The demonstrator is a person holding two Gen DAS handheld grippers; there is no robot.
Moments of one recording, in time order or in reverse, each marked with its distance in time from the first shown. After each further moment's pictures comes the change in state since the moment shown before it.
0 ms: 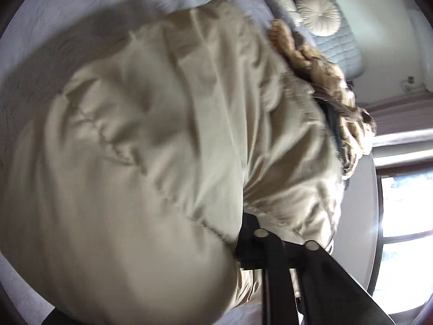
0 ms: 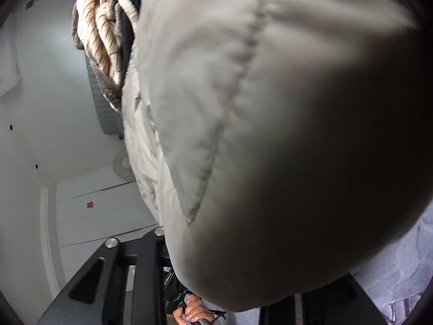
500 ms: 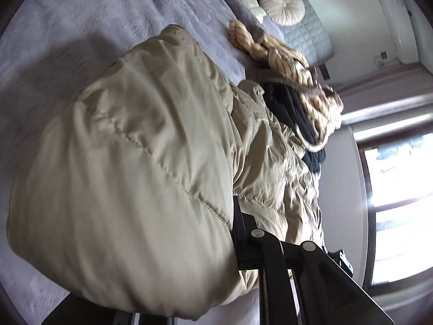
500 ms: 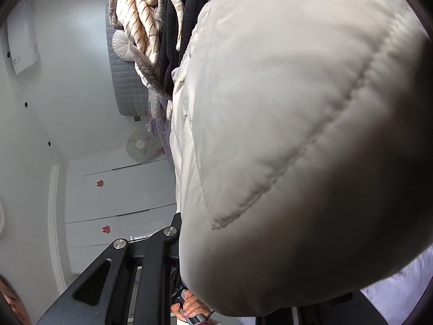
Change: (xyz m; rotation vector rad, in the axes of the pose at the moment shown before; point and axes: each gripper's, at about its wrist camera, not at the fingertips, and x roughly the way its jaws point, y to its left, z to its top) left arm -0.082 -0.016 -0.048 0.121 0.037 -0.071; right arm -0.060 0.015 -0.059 -0.069 0.059 0.038
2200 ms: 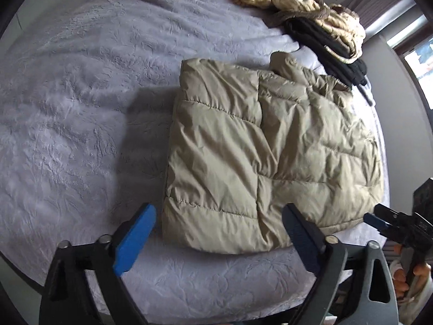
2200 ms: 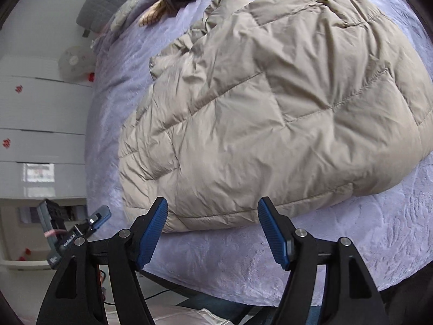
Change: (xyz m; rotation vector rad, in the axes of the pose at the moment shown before) left arm -0.100 0.003 -0.056 0.366 0.175 0.453; right arm 0.032 0.071 -0.188 -0.418 0.136 -0.620
